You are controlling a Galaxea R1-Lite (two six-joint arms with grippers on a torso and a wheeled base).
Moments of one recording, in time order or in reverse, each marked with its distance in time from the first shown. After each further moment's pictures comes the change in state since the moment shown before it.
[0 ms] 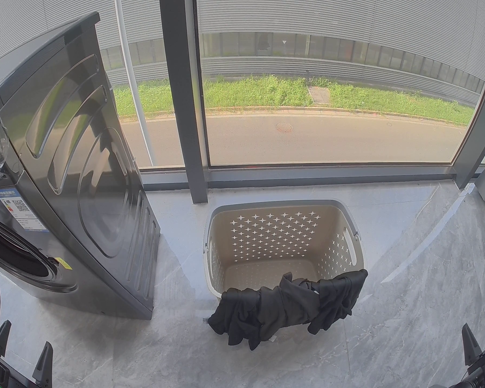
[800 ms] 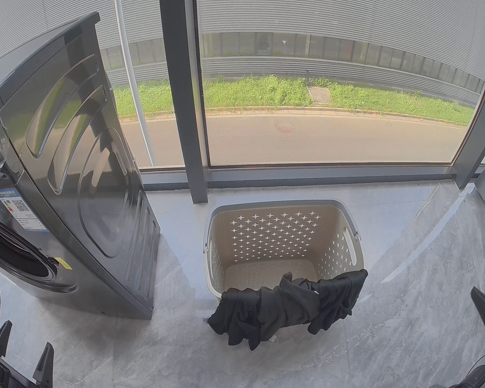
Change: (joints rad) left arm 0.000 0.000 0.000 0.000 -0.012 -0.004; right arm 0.094 0.410 -0.266 -0.045 0.079 0.010
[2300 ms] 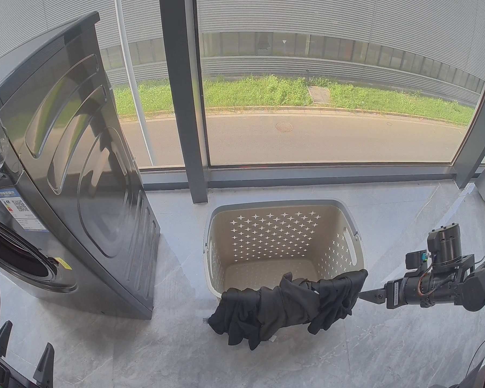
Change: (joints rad) left arm 0.000 0.000 0.000 0.000 -0.006 0.001; right arm 0.116 1.341 -0.091 -0.576 0.087 0.137
